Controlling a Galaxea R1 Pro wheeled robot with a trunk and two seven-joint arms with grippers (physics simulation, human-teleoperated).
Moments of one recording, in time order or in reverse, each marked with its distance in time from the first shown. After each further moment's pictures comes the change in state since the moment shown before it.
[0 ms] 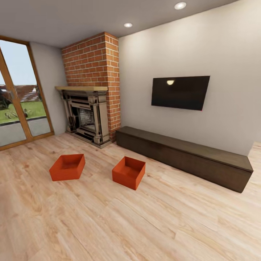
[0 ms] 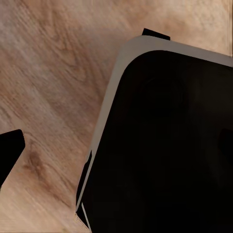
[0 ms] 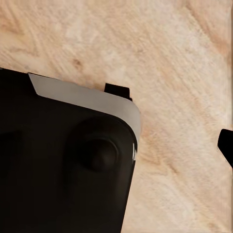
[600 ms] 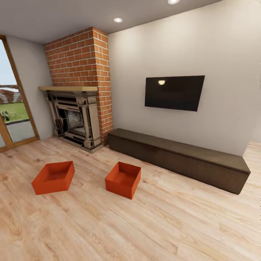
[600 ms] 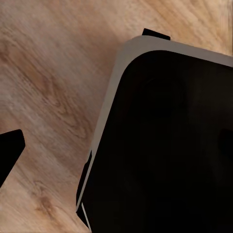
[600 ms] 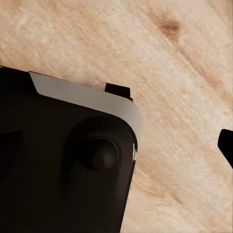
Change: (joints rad) left arm 0.000 0.000 0.000 0.000 0.000 0.000 0.000; right arm 0.000 0.000 0.005 0.000 0.008 0.001 0.001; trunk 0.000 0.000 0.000
